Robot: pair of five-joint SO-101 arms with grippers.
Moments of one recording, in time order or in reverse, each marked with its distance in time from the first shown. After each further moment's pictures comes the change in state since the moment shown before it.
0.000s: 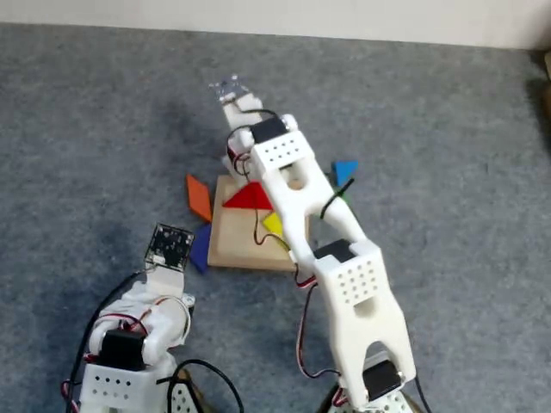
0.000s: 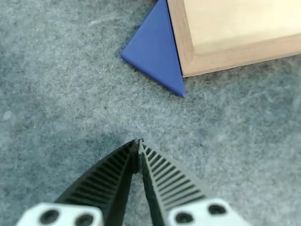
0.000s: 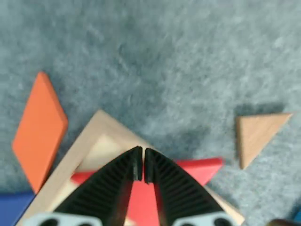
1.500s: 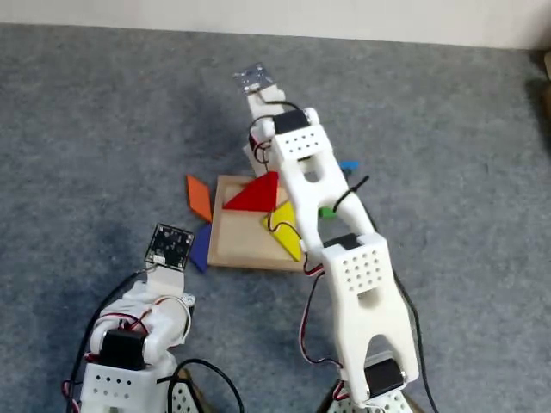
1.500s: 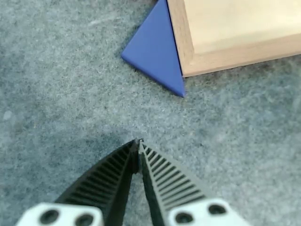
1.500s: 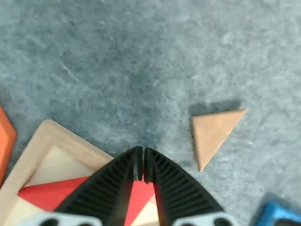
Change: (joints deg) left arm 0.0 0.0 0.0 0.0 0.0; right arm 4.7 5.1 -6.8 2.8 2.5
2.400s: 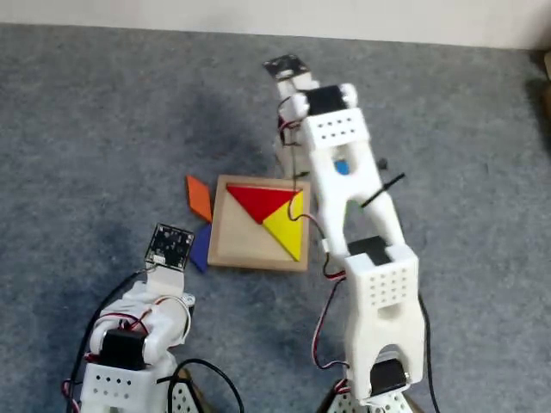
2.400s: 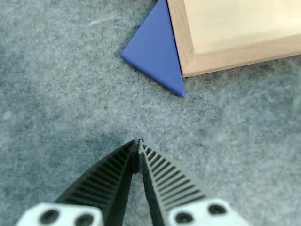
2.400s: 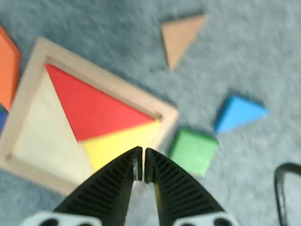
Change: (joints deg) left arm 0.0 0.0 0.0 0.0 0.0; right arm 6.2 -14.2 0.1 25.8 0.4
